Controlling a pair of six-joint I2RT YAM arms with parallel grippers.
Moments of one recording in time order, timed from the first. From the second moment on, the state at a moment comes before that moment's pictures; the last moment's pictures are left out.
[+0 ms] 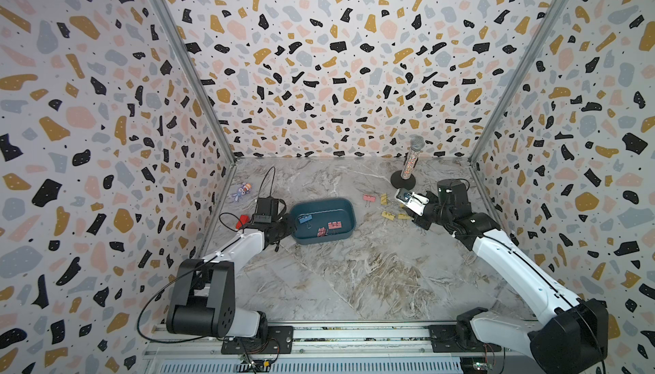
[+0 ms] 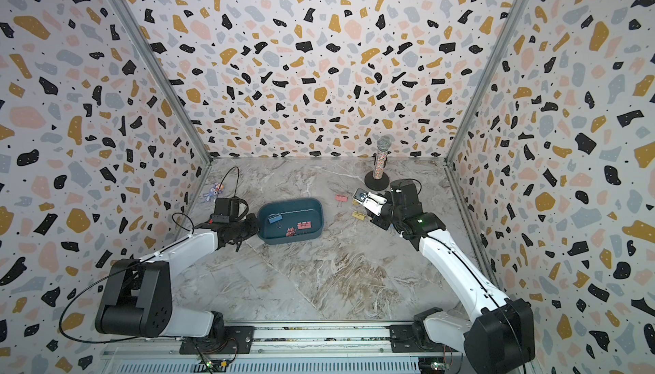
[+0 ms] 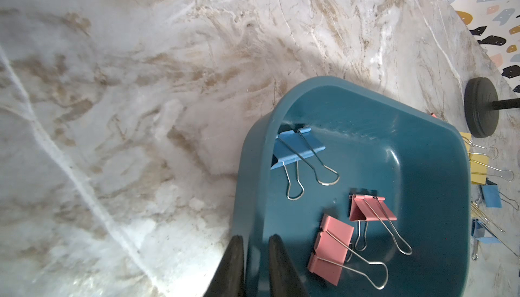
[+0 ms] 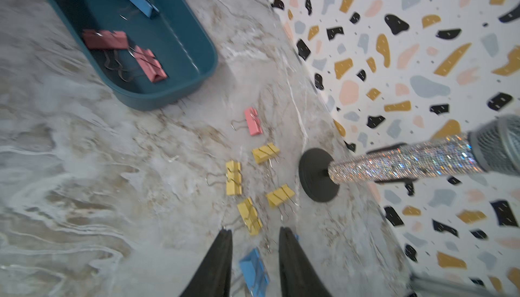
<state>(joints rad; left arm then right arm) -0.09 1.43 0.73 -0.22 0.20 -0.53 0.38 1.20 0.98 -0.39 -0.31 -0.77</state>
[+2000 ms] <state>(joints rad) -0.09 1.42 0.73 -0.22 0.20 -0.55 0.82 2.37 1.91 -0.30 -0.45 -0.97</state>
